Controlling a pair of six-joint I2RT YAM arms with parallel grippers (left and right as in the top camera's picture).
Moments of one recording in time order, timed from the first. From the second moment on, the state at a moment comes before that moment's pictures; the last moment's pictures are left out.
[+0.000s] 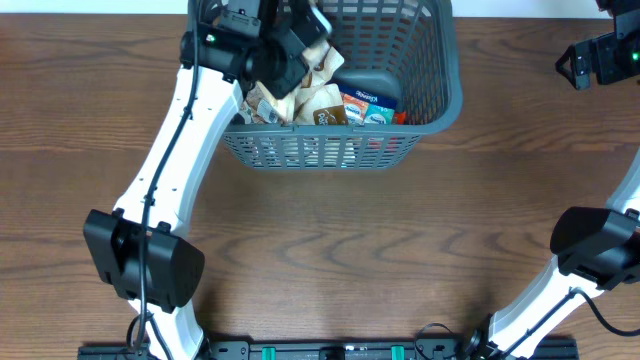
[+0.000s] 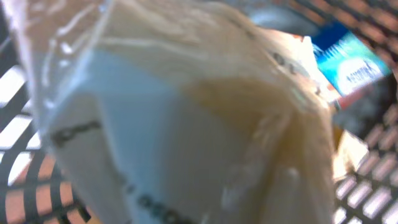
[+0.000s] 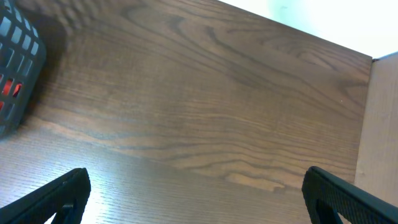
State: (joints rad) left arm -0.34 1.93 1.97 -0.97 0.18 0.61; right arm -0.42 2.07 2.44 -1.39 -0.23 -0.64
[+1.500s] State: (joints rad) left arm -0.56 2.07 1.98 -0.79 0.21 1.01; right arm -0.42 2.07 2.44 -1.40 -0.23 -0.64
